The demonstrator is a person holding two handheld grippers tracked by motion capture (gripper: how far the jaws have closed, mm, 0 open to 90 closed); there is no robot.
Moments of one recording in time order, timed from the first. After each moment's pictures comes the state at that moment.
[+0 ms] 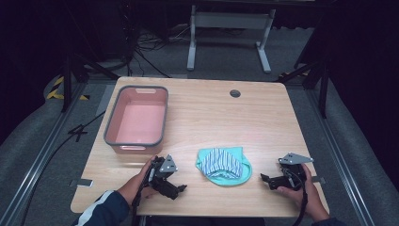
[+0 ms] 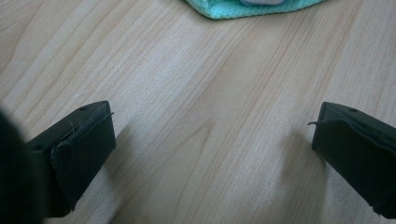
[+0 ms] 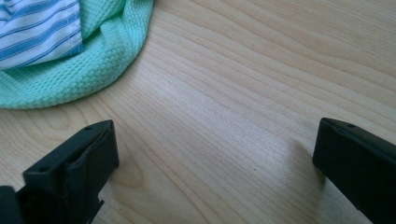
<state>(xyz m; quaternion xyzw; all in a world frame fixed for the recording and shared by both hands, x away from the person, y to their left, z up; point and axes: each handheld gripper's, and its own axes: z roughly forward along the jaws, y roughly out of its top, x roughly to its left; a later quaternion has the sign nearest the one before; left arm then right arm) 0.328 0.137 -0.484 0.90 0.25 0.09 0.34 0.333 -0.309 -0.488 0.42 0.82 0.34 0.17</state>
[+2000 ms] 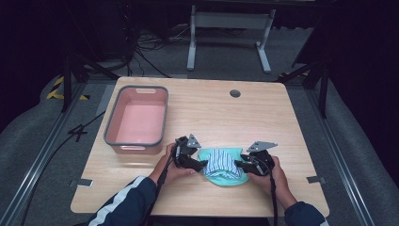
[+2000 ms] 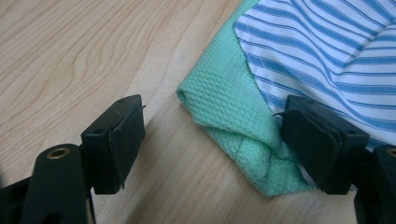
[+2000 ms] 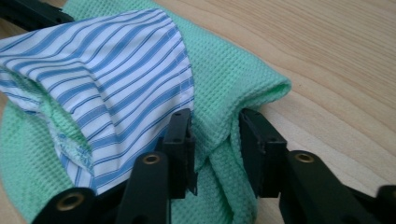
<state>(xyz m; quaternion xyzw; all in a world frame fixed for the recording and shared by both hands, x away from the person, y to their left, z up) 0.397 0.069 -0.477 0.89 0.28 0.08 0.35 0.367 -0.215 -0.472 0.38 0.85 0.34 0.12</state>
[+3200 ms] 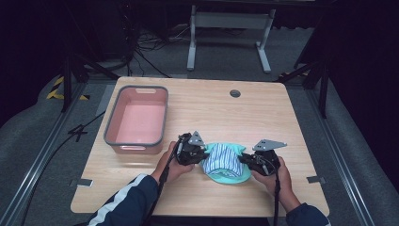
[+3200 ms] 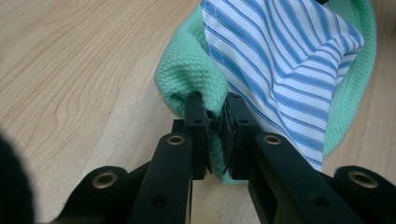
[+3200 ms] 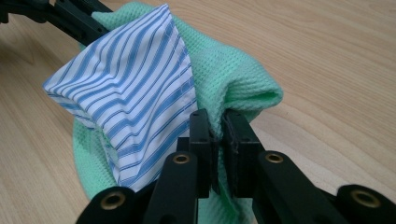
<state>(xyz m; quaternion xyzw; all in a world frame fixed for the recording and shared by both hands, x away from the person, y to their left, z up) 0.392 0.061 -0.444 0.90 0.24 0.06 0.37 0.355 -0.220 -0.442 0.38 0.83 0.39 0.13</state>
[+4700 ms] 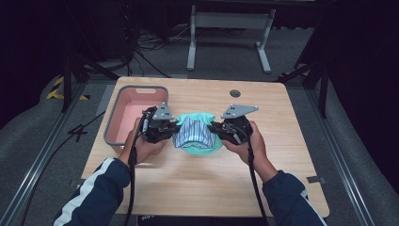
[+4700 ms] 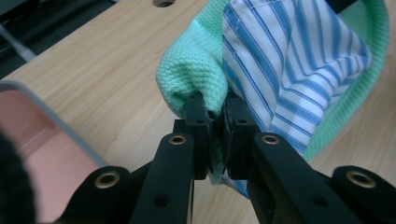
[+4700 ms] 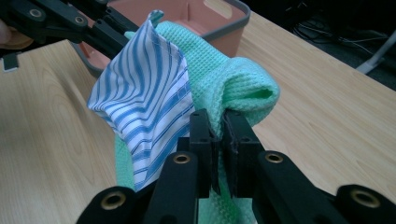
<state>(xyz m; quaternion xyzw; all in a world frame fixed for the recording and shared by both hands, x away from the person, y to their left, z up) 0.401 0.147 -0.346 0.87 0.28 0.17 0.38 0.398 -0.122 -0.342 0.28 0.84 0.43 0.16</state>
